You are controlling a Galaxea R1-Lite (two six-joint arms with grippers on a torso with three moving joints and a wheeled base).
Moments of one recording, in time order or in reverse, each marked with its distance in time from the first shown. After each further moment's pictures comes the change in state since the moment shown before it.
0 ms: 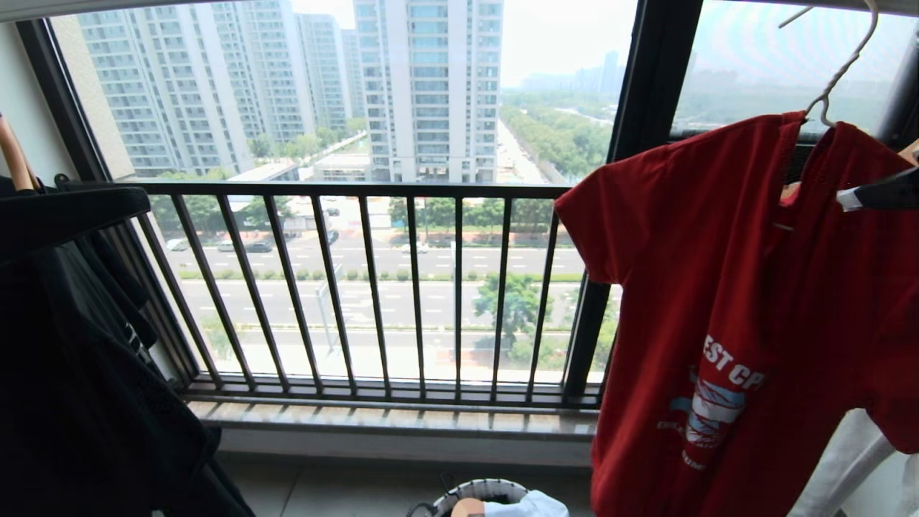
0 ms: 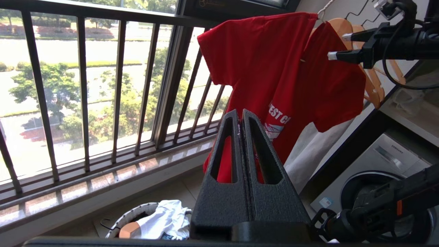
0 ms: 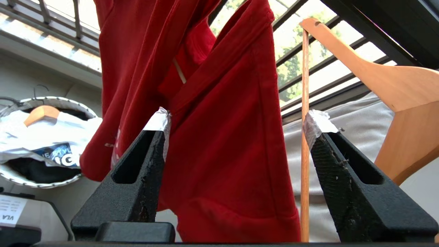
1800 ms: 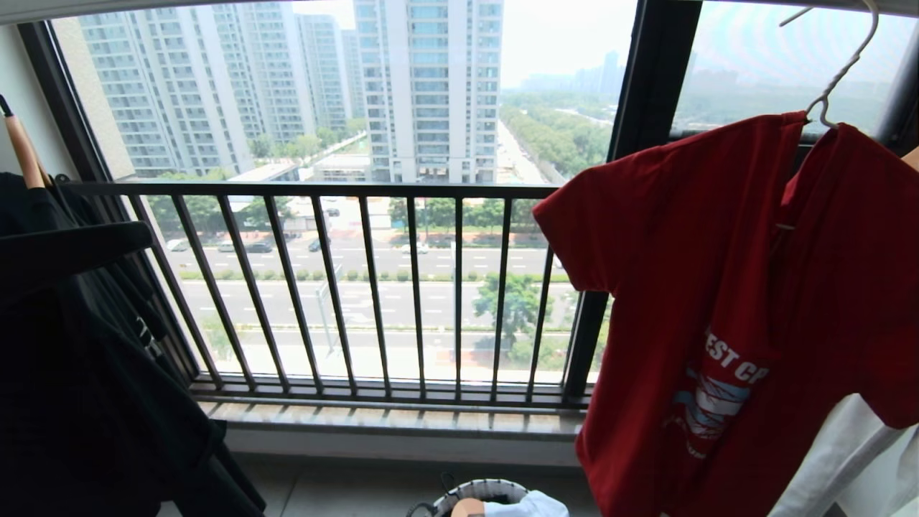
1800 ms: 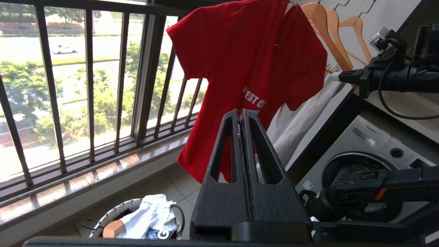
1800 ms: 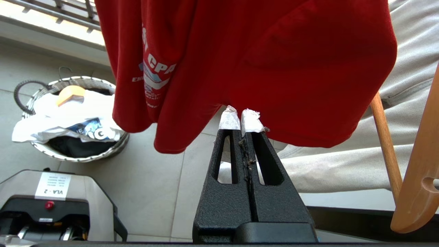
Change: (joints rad) left arm -0.094 -0.038 0.037 0.000 -0.006 0.000; right arm -0.105 -0.410 0.525 -0.061 0.057 0.124
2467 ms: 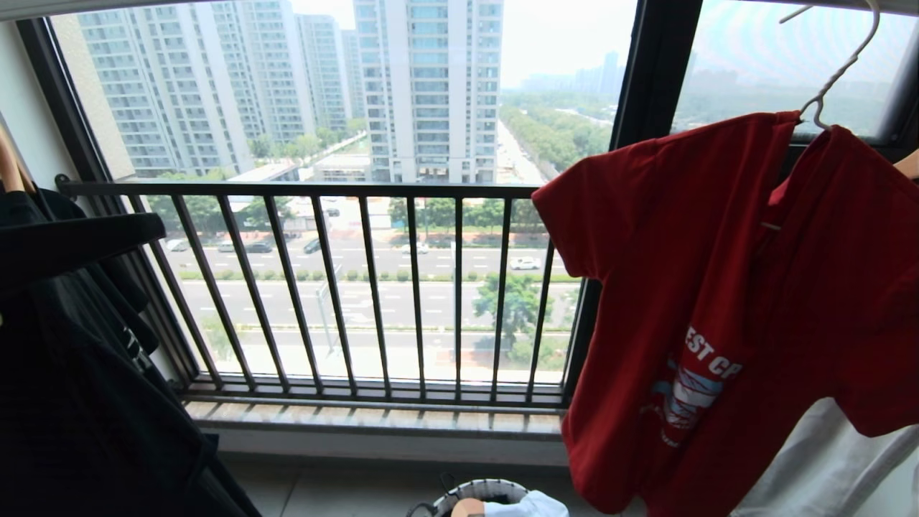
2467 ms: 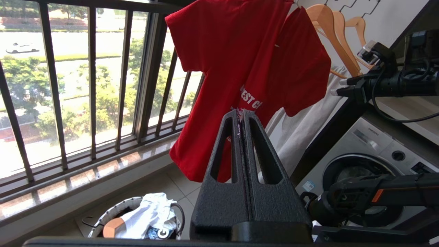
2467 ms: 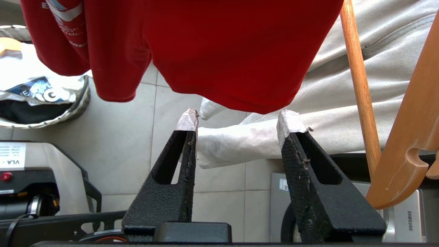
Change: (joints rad) left arm 0.000 0.024 -0.020 0.009 0.008 -0.003; right arm -0.273 0.050 0.031 0.047 0.033 -0.173
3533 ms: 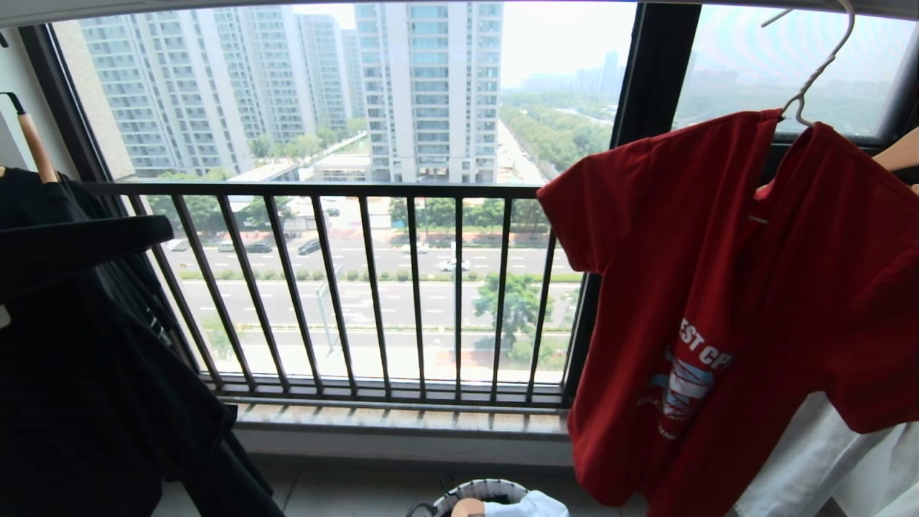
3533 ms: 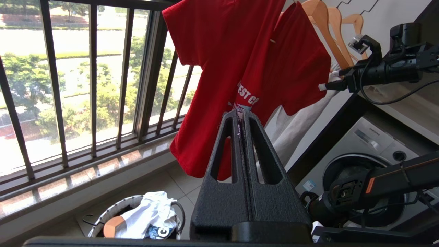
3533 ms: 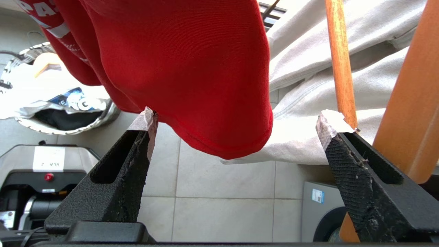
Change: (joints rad) left arm 0.001 0.009 0.001 -0.002 0.001 0.000; right arm -0.346 0.204 -0.069 -0.042 0.375 -0.148
